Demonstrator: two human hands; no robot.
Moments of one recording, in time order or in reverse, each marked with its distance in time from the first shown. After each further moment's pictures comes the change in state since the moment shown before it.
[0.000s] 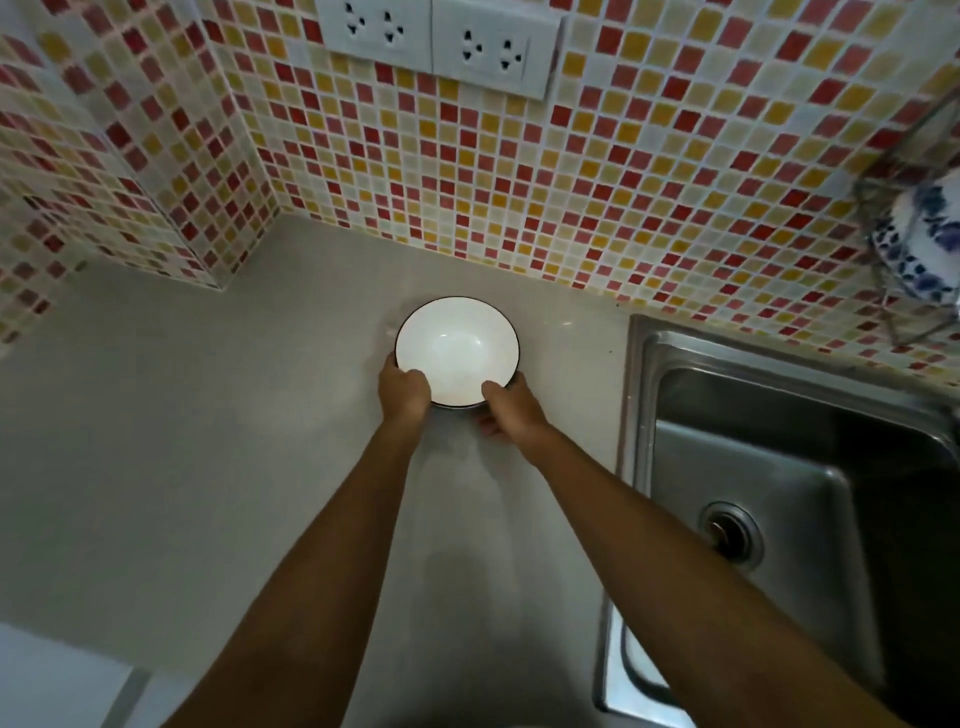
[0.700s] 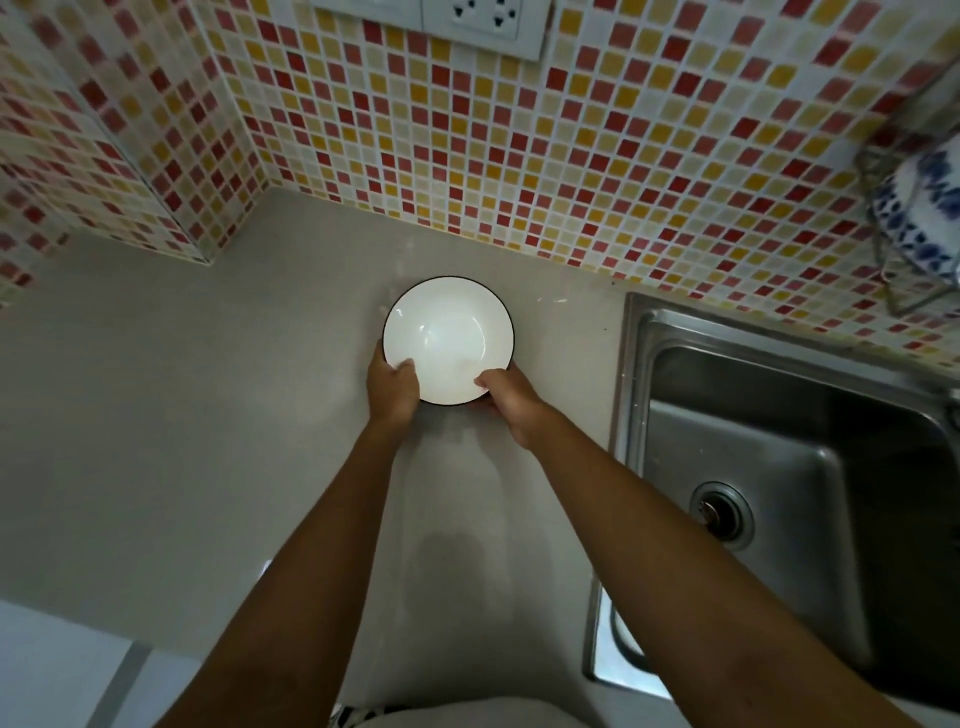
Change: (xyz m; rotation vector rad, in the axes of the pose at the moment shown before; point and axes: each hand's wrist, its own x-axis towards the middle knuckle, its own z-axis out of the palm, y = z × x) left_hand -0.022 -0.014 -0.016 0.025 -0.048 0.125; right_hand -0.010 0.007 -0.003 0.157 -0.116 -0.064
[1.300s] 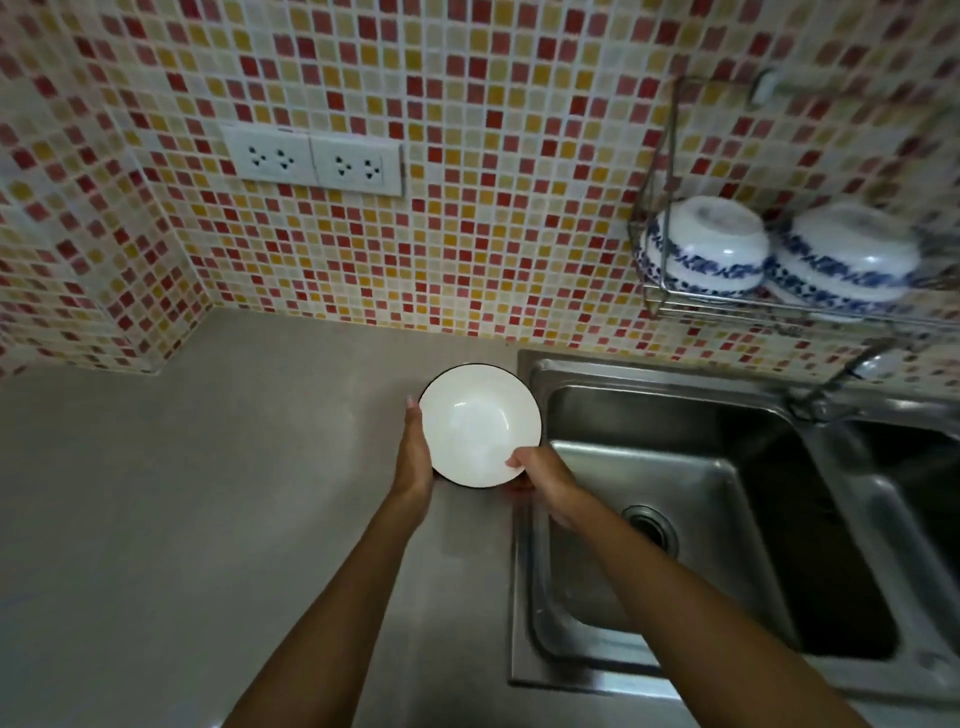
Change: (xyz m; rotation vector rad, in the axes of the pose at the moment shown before) left_hand -0.157 0.047 0.060 -0.302 -0.486 -0.121; right_hand -0.124 0.034 -0.126 0.108 0.184 -0.046
